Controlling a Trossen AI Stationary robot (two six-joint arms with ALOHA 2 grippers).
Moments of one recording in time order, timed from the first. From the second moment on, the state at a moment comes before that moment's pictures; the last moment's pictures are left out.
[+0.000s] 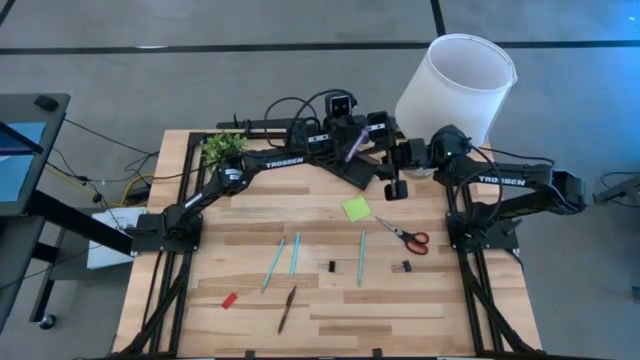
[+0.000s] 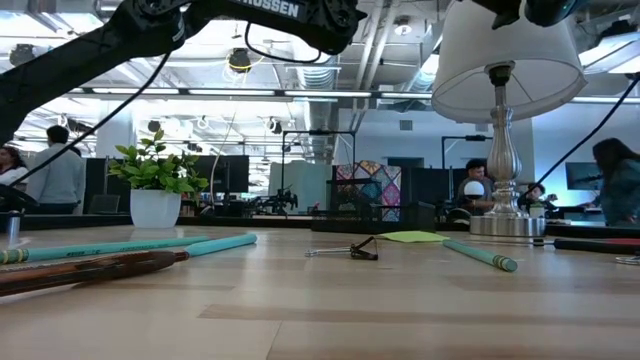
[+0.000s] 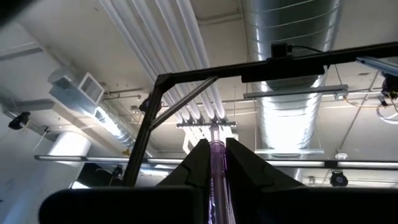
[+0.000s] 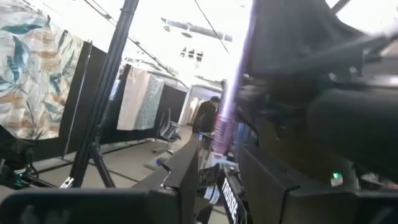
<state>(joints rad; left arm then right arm) 0.26 2.44 2.36 1.54 0.61 -1.50 -0.31 1.16 0.80 0.75 -0.54 -0.16</state>
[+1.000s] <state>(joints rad) 0.58 2.43 1.97 1.36 0.78 -1.17 -0.06 0.84 0.80 -0.06 -0.30 0.23</state>
